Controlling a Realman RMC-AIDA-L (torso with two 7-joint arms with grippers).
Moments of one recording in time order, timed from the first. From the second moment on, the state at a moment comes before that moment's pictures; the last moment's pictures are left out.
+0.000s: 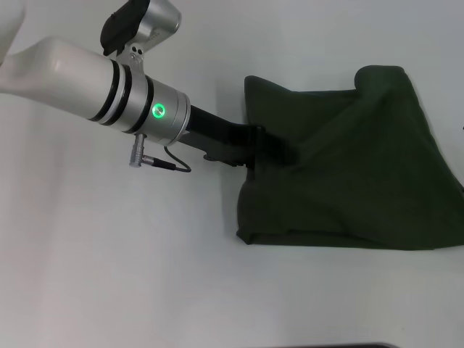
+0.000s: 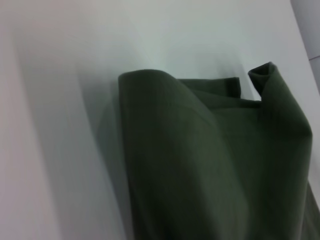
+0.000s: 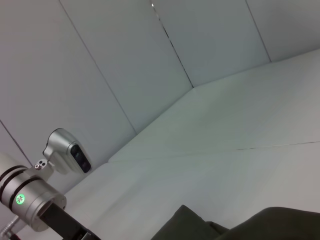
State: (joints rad) left arm -0.89 -2.16 1.16 0.52 2.15 1.23 -2.64; right arm 0.25 1.98 -0.29 -0.73 -2.03 -1.81 1.54
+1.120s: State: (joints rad) left arm -0.83 -2.15 1.11 0.56 2.14 1.30 -2.63; right arm 0.26 1.99 -0.27 -0.73 -2.03 -1.81 1.55
